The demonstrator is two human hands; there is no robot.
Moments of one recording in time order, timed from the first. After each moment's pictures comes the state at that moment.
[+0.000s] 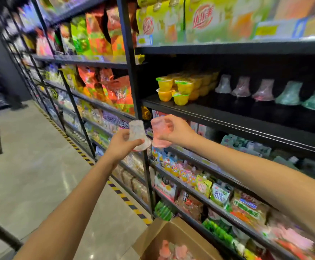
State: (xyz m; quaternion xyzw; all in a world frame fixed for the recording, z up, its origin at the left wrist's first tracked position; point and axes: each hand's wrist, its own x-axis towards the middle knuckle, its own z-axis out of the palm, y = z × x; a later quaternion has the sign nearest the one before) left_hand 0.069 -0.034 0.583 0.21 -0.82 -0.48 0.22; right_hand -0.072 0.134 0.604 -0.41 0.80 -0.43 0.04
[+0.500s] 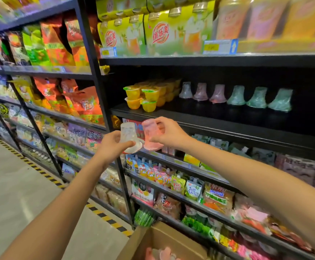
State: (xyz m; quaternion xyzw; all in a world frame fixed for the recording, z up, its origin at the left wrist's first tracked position) left_hand 0.043 0.001 0.605 0.12 -0.84 -0.50 0.18; right_hand -0.060 0.197 0.630 -0.34 0.83 -0.44 0.00
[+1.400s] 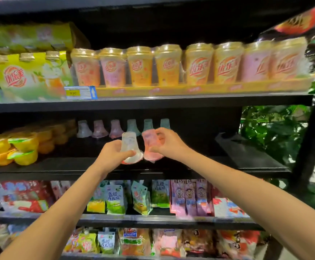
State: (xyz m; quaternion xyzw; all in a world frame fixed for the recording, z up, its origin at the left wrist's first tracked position) left_hand -0.118 0.318 0.668 -0.11 -0.84 -0.52 0.10; right_hand -0.128 0.534 0.681 -0.13 0.89 -0.41 -0.16
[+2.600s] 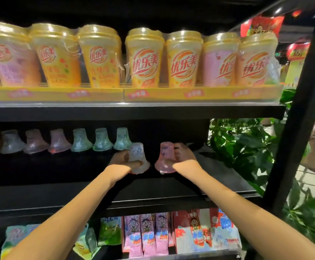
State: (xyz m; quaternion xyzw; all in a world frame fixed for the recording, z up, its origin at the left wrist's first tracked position) left_hand -0.229 0.513 0.634 -0.15 -0.81 -0.56 0.00; right_hand -0.230 0.745 0.626 0.11 0.90 -0.40 -0.14
